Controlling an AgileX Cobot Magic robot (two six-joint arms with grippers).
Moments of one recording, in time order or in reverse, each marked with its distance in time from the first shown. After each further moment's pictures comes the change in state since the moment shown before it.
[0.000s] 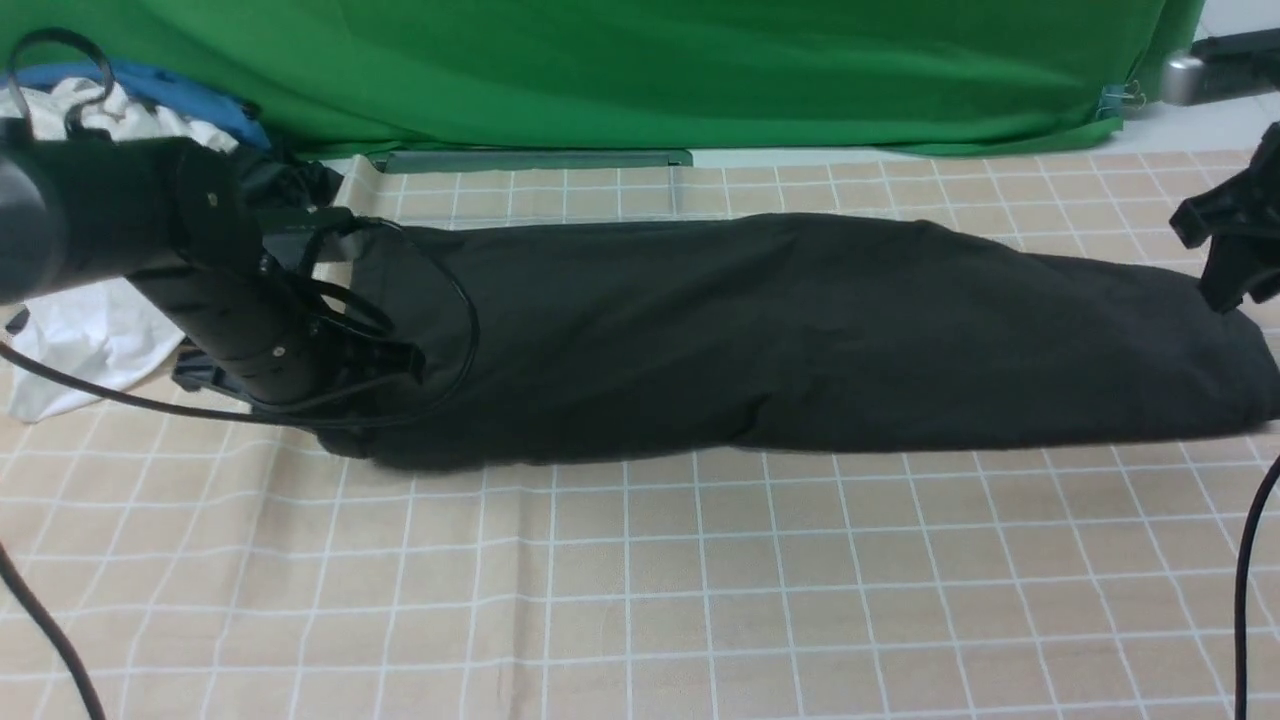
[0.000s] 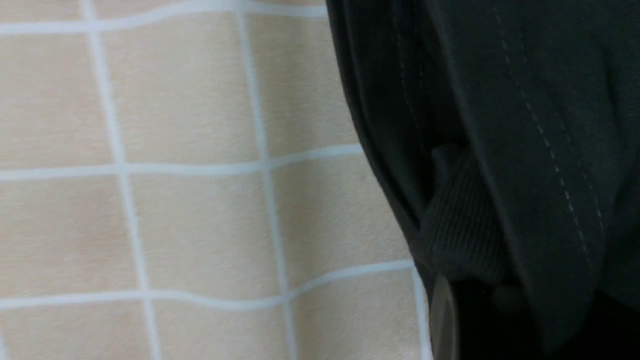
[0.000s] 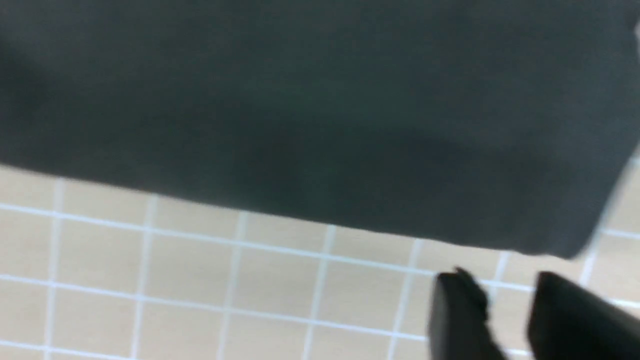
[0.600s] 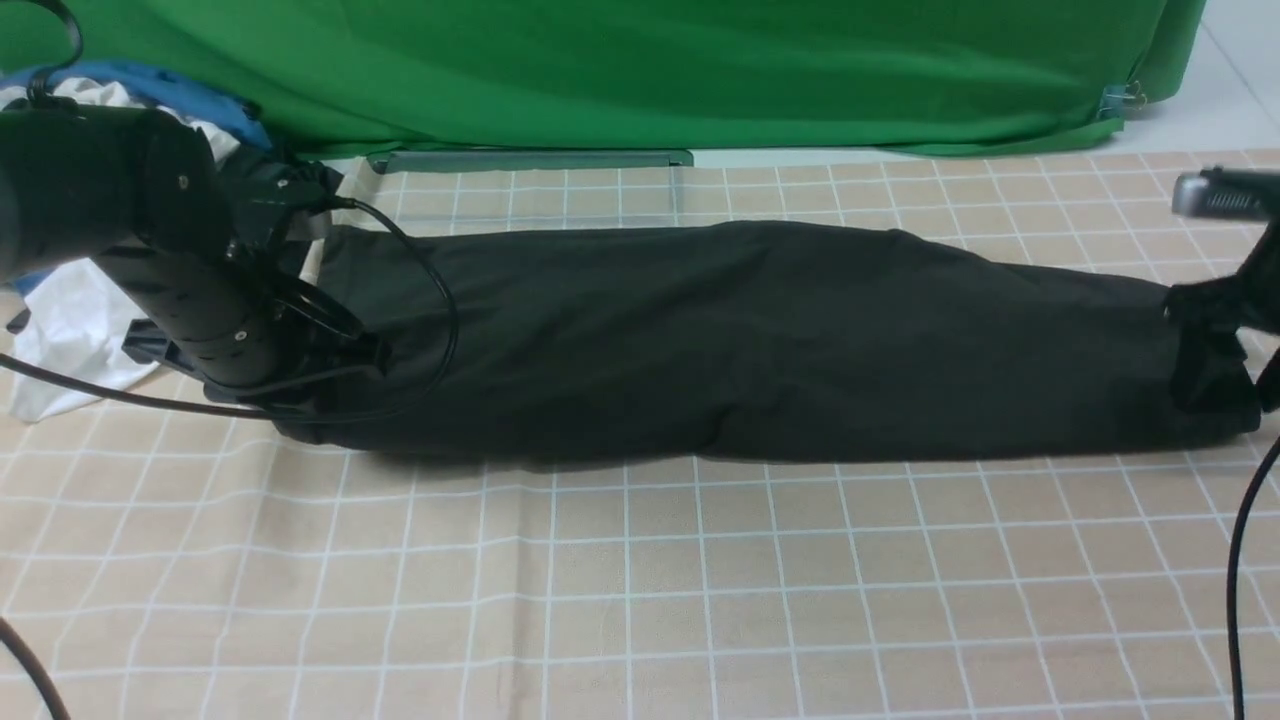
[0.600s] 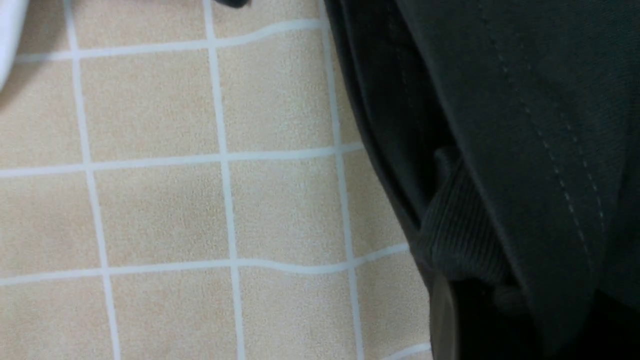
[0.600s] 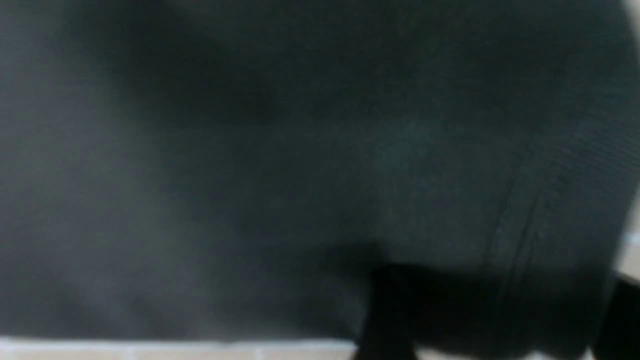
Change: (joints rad) right arm -0.112 0.269 0.001 0.068 -0.034 0.071; left arm 0.000 -0.042 -0.001 0.097 0.032 -0.040
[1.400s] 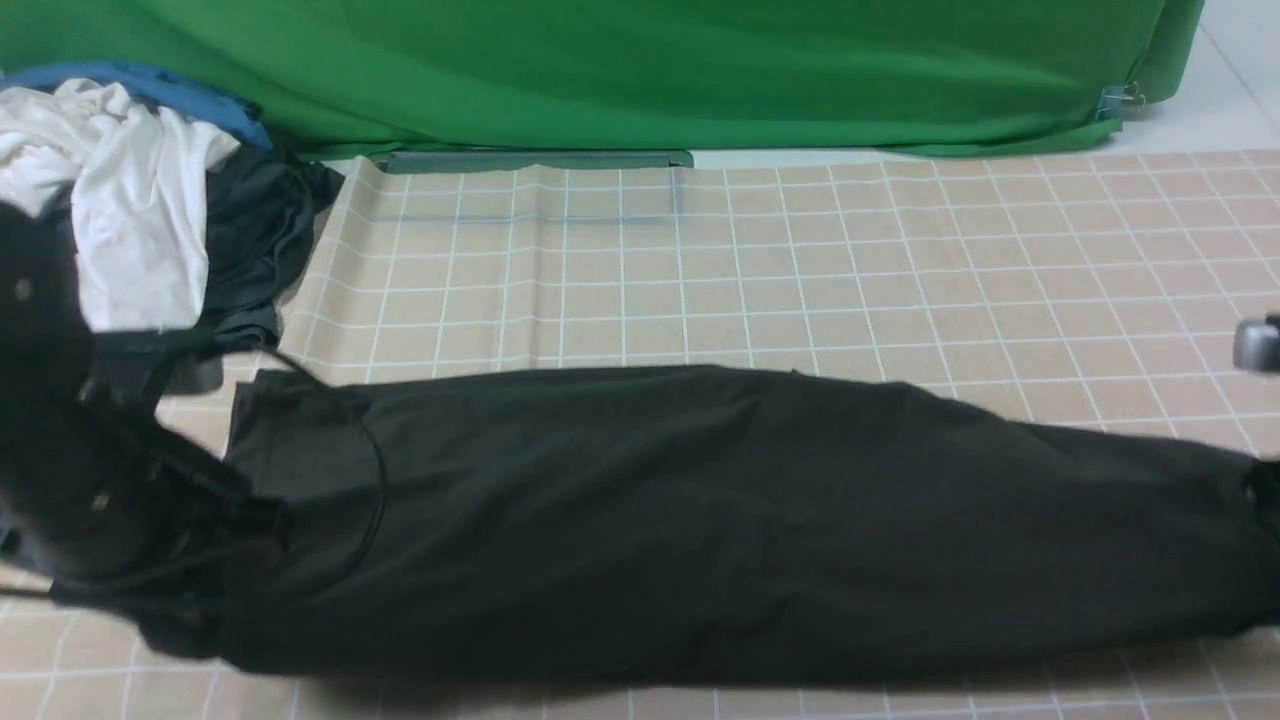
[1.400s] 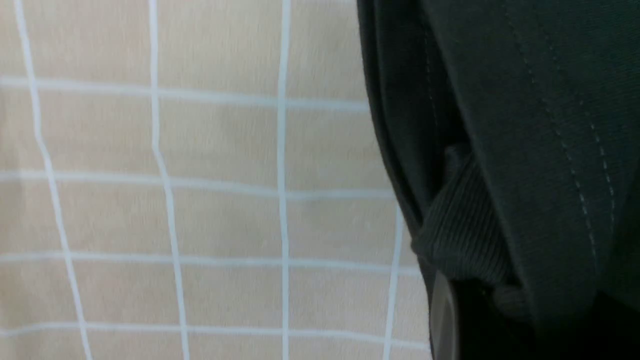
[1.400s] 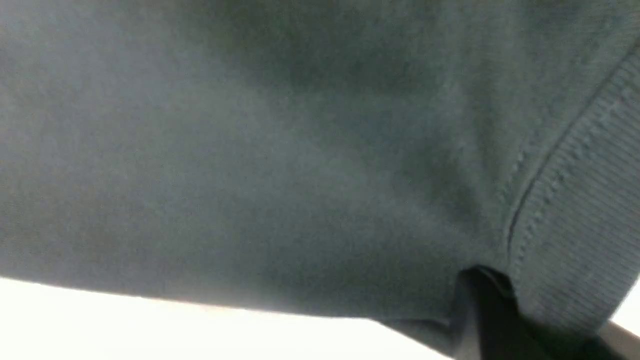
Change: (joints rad) right arm 0.003 -0.489 0.628 -0.012 -0.023 -0.030; left arm 0.000 -0.369 0.325 0.004 0.308 -0.127
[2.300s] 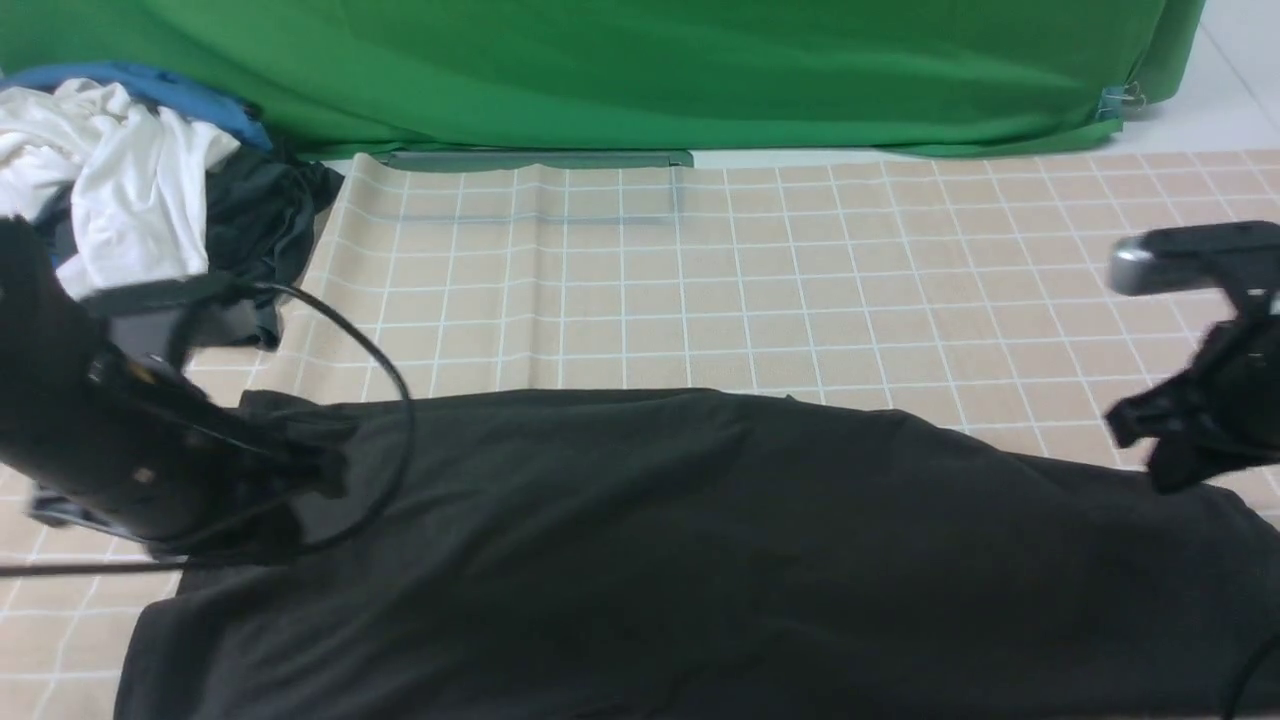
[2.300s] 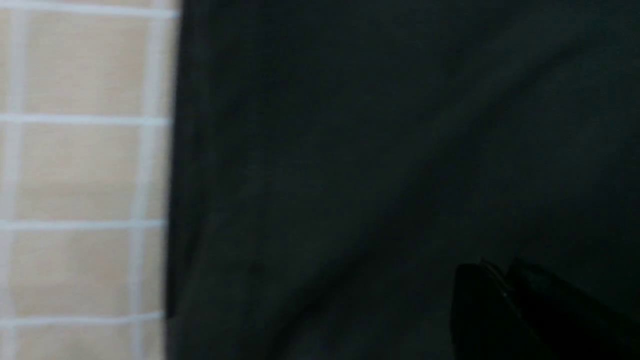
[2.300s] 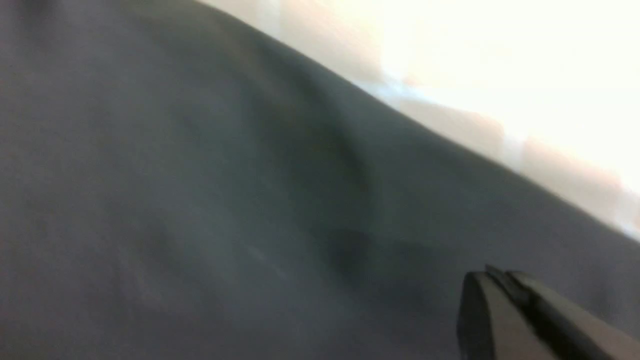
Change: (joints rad) right arm 0.256 -0.006 -0.061 0.019 -0.282 0.047; left arm -0.029 -0.030 0.037 -0.231 -0.243 0.125
